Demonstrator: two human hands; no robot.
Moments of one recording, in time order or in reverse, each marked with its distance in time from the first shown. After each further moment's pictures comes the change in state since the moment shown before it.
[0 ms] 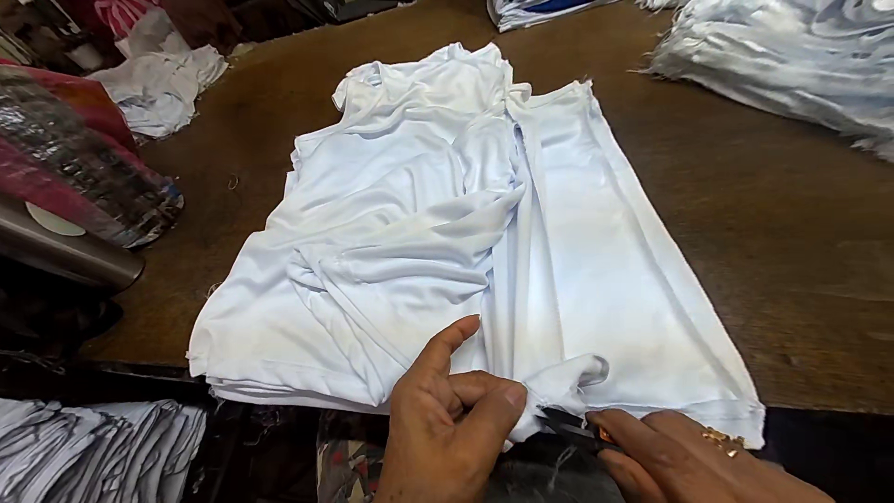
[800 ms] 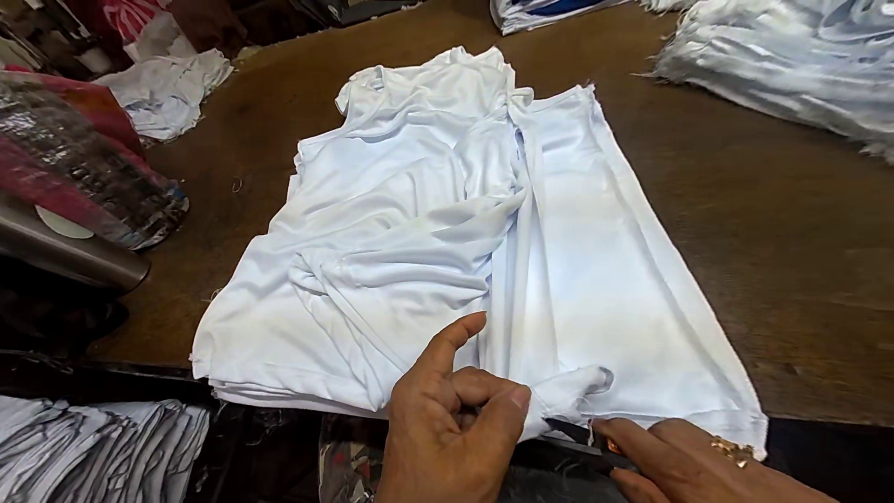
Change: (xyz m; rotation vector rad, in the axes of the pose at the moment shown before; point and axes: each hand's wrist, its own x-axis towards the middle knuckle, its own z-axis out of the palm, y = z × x) left_hand 0.005 0.007 0.004 0.183 0.001 0.120; right_hand 0.000 0.008 -0.006 0.026 -0.038 -0.021
